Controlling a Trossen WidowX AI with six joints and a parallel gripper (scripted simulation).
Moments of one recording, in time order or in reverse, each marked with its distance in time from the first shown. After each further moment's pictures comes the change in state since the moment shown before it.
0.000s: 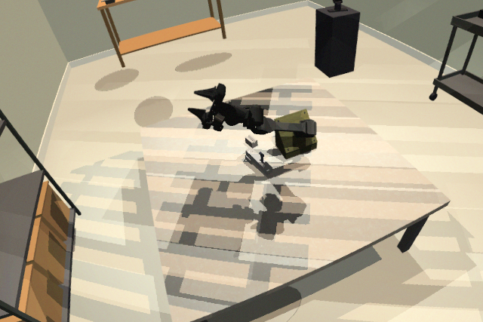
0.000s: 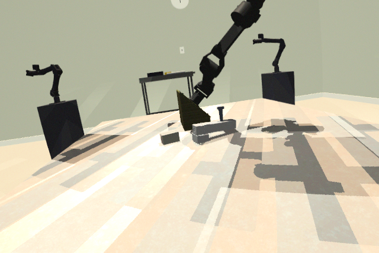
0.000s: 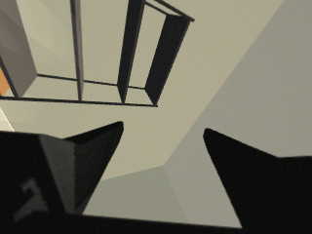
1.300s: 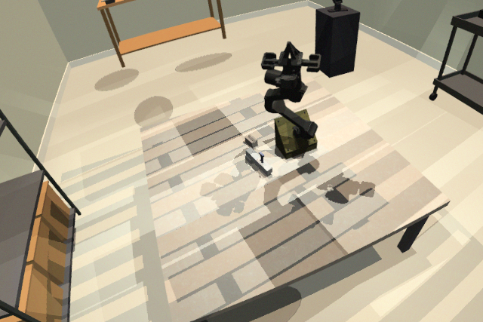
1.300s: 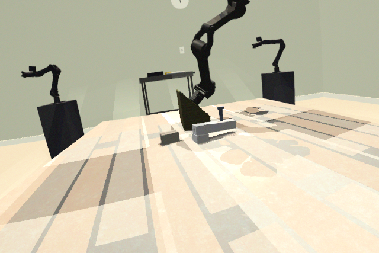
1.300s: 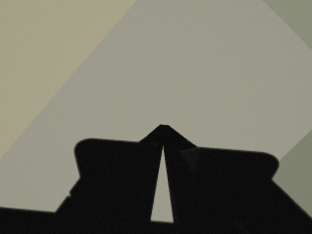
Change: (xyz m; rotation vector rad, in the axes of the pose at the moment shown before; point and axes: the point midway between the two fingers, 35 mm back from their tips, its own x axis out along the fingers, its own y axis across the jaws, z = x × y) arm -0.183 -0.303 -0.002 -0.390 -0.019 -0.952
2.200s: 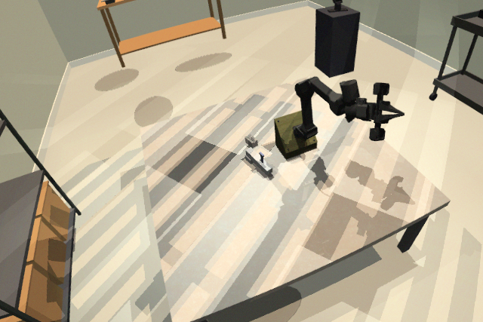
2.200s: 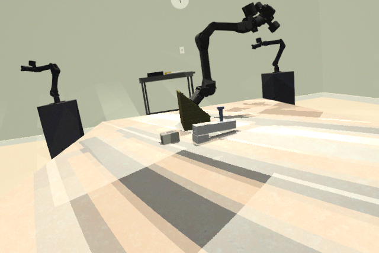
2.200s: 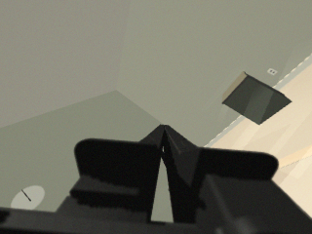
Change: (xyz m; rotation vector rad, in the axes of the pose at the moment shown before) arm -0.147 -0.326 0.075 -1.087 0.203 -1.064
